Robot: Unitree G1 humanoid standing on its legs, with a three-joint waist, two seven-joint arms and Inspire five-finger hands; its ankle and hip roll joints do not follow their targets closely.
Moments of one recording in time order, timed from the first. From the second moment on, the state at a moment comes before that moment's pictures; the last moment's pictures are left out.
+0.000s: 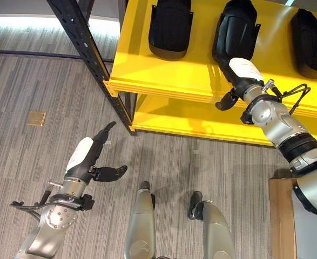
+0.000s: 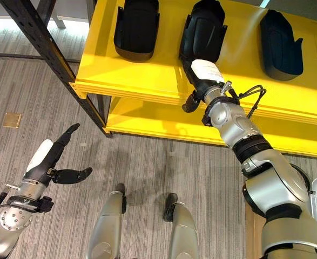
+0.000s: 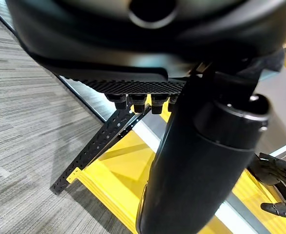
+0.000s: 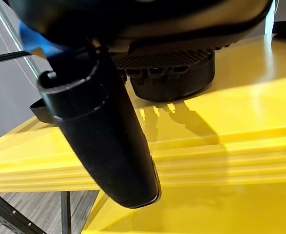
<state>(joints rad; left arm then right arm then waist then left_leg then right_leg) 0.18 0.74 0.01 -0.13 0.12 -0.18 0.12 -1.13 -0.70 0.69 0.79 -0.23 -0.07 -0.10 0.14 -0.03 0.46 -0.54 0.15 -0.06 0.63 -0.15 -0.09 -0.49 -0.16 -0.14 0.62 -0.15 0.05</state>
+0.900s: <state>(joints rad) 0.19 0.76 0.01 -0.13 0.12 -0.18 0.12 -1.14 -0.72 0.69 0.80 -0.23 -0.07 -0.11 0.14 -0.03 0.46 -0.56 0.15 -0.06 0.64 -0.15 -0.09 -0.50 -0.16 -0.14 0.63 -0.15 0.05</state>
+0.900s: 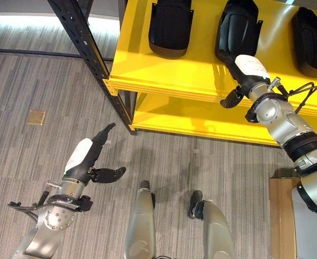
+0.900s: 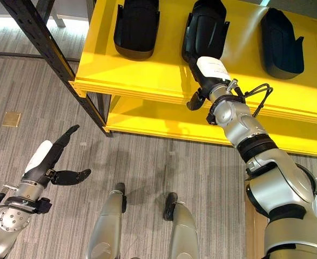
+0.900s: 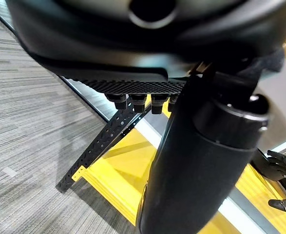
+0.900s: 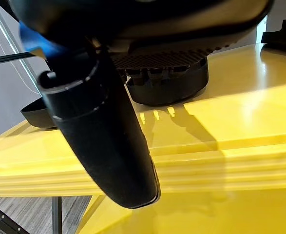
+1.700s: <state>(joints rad) 0.19 0.76 0.02 -0.13 0.12 -0.18 0.12 -1.14 -0.72 0.69 0.83 -0.24 -0.06 -0.11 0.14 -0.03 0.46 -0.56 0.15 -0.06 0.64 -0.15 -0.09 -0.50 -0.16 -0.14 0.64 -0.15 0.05</state>
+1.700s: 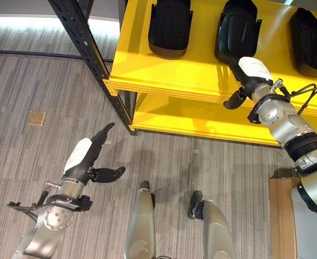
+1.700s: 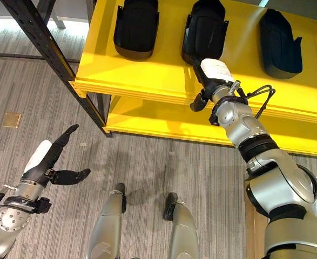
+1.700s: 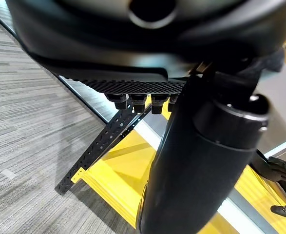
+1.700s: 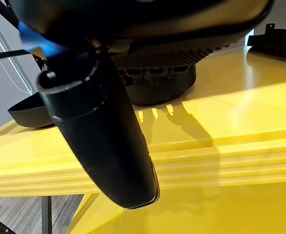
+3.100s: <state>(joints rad) 0.31 0.46 0.01 -0.13 -0.39 -0.20 -0.01 0.21 -0.52 0.04 0.00 0.15 -0.18 0.02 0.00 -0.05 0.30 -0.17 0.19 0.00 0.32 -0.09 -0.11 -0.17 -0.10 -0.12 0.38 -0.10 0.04</state>
